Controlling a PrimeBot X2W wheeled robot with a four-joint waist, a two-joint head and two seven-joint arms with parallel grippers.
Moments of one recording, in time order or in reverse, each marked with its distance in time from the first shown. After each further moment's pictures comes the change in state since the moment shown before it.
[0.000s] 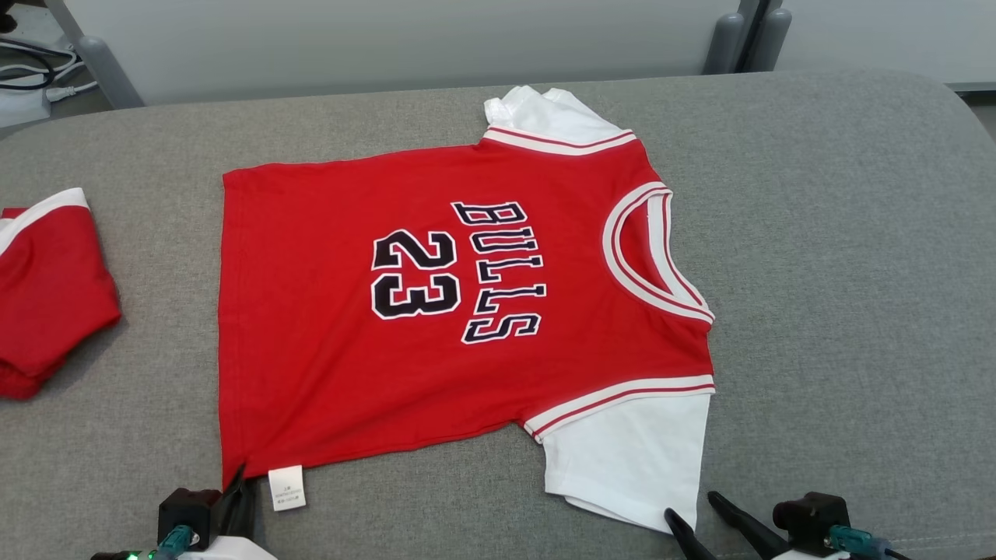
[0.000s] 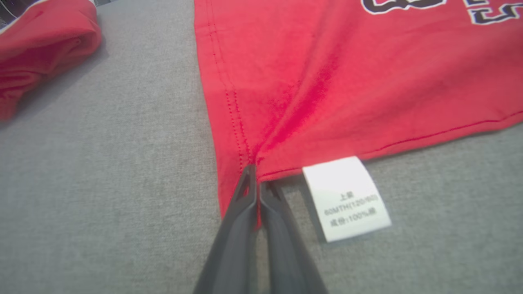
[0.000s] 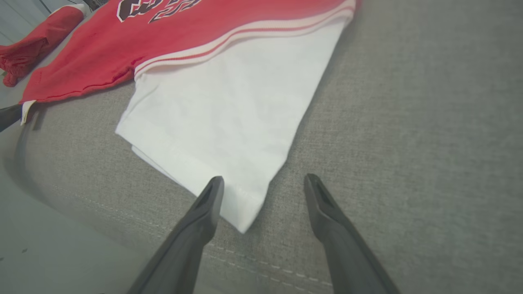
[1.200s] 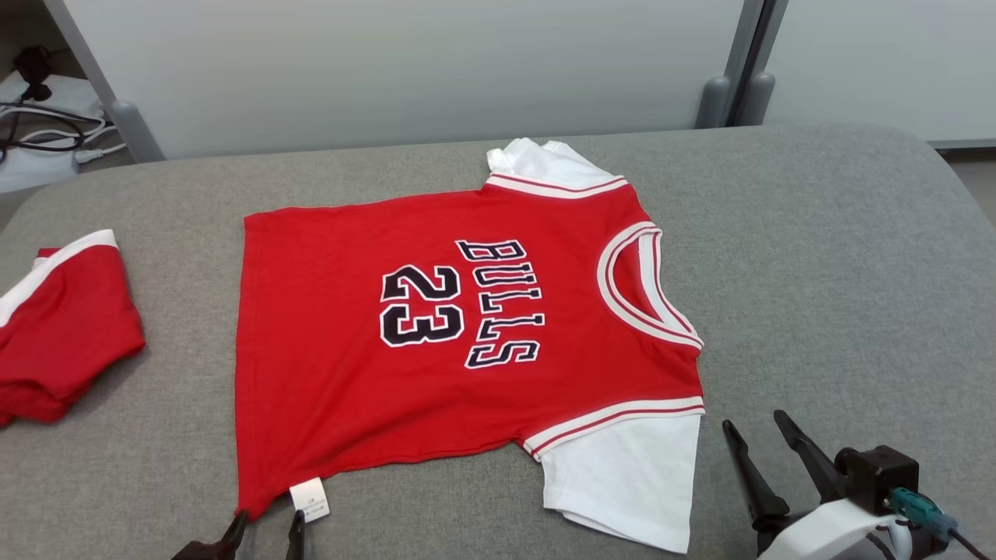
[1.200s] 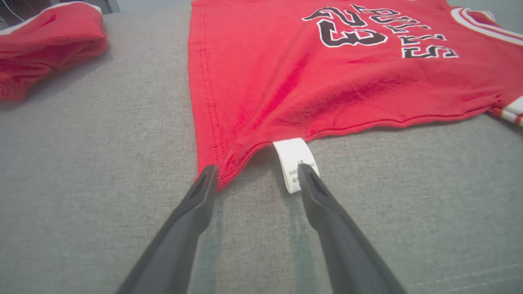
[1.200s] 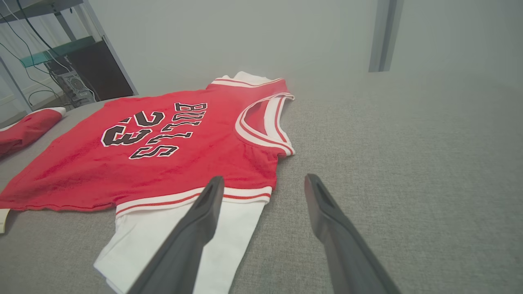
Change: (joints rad) left arm 0.150 -0.060 0.022 -0.127 -0.040 -0.049 0.000; right arm 0.047 0.112 -0.398 -0.104 -0.299 0.000 -0.001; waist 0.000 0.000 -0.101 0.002
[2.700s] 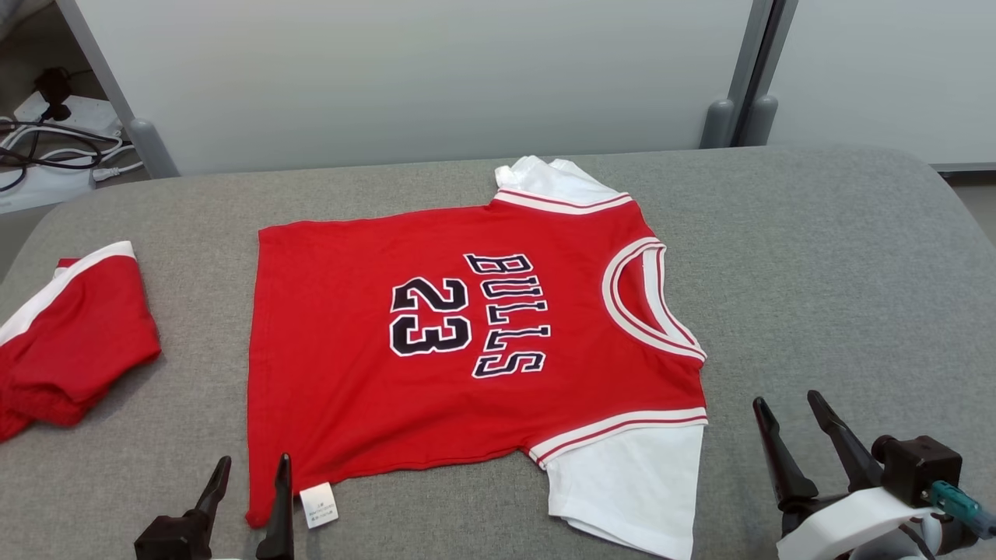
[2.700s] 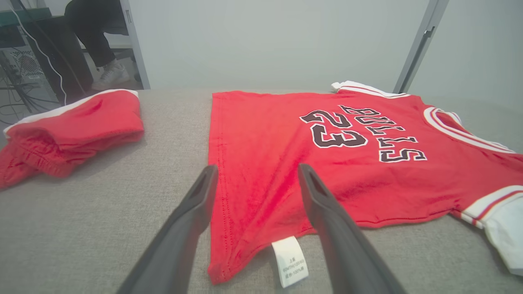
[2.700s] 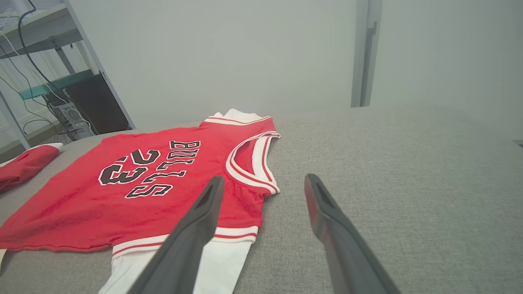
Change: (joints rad) left arm 0.020 0.026 -0.039 -0.215 -0.116 0.065 0.000; right arm 0.012 -0.001 -0.086 -0.058 0.003 0.000 0.000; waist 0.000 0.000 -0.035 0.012
